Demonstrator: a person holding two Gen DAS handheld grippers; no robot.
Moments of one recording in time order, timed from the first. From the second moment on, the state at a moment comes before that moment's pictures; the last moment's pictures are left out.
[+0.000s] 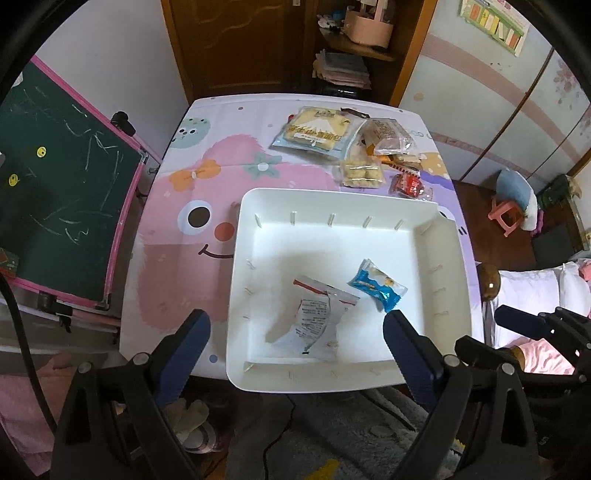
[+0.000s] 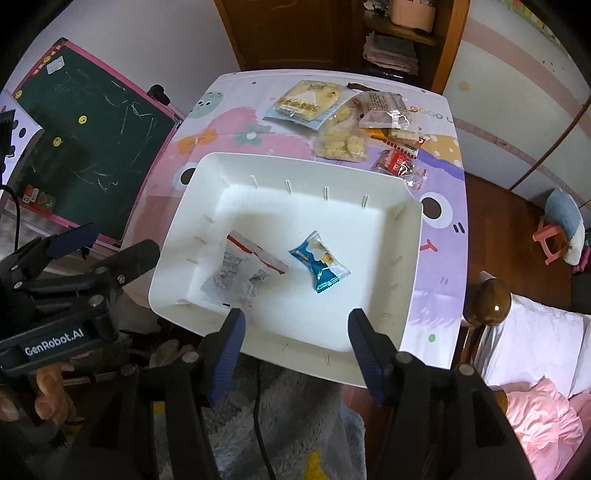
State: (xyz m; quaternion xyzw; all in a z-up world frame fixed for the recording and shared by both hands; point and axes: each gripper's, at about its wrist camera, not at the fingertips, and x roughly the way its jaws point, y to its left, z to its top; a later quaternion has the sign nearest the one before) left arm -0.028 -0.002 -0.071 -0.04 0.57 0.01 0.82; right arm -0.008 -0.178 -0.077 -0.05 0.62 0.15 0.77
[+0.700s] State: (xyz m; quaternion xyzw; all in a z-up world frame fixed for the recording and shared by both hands) left arm -0.035 -0.072 -0.021 0.01 0.51 -0.03 0.86; right arm -0.022 -0.243 -0.047 -0.01 0.58 0.12 0.81
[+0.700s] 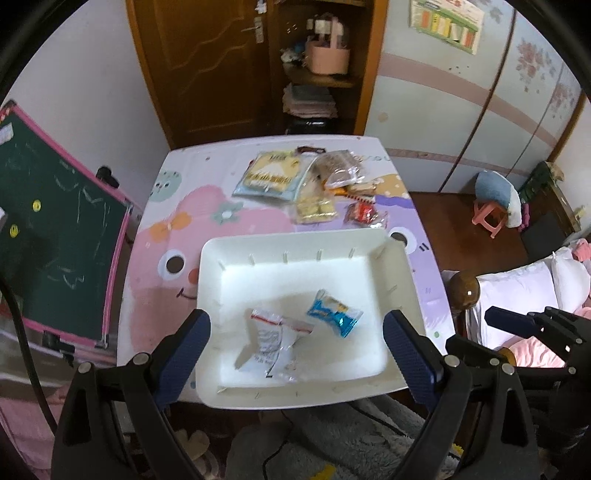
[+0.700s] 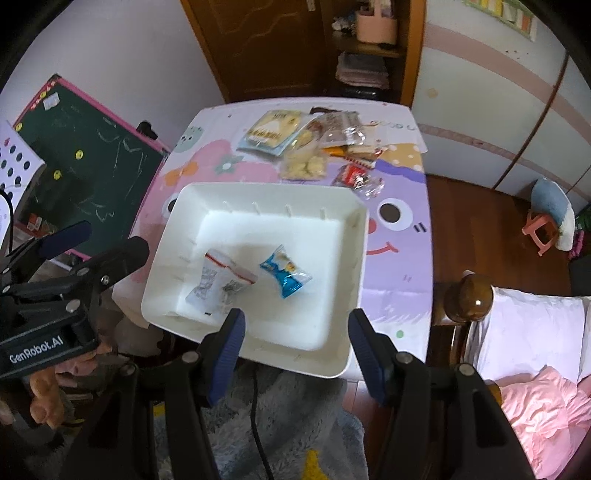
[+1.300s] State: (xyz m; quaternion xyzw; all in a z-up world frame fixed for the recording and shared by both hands) left arm 0.078 -0.128 -0.039 0.08 0.51 -0.14 0.85; right arm 0.036 -0.303 -0.042 0.05 0.54 0.07 0.84
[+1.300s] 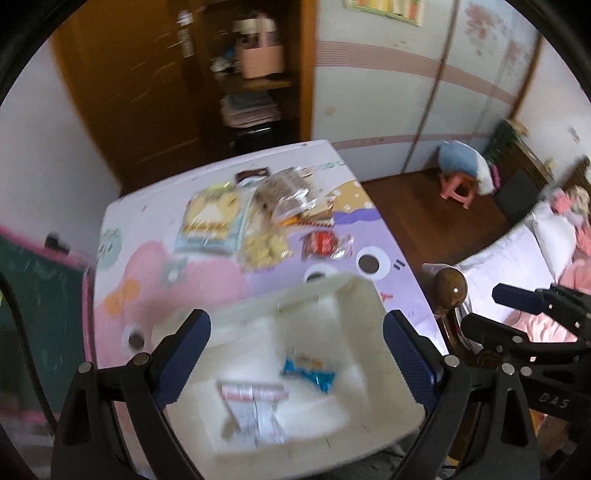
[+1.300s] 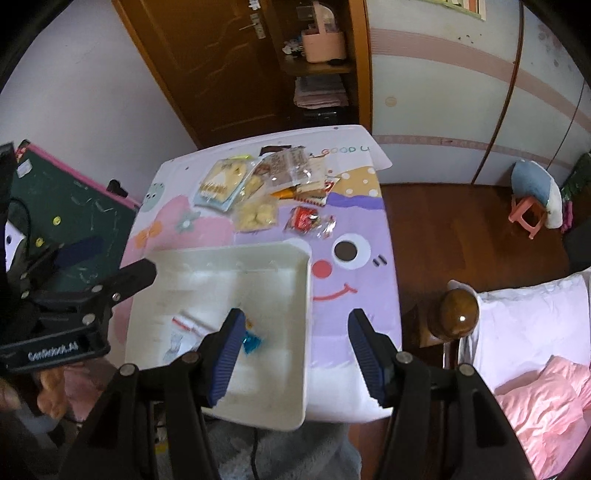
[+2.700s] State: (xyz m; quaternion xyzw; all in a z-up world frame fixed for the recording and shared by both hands) left arm 0.308 -0.141 -0.277 0.20 0.64 -0.33 0.66; right arm 0.253 -0.246 -0.250 -0.12 0.62 0.20 0.75
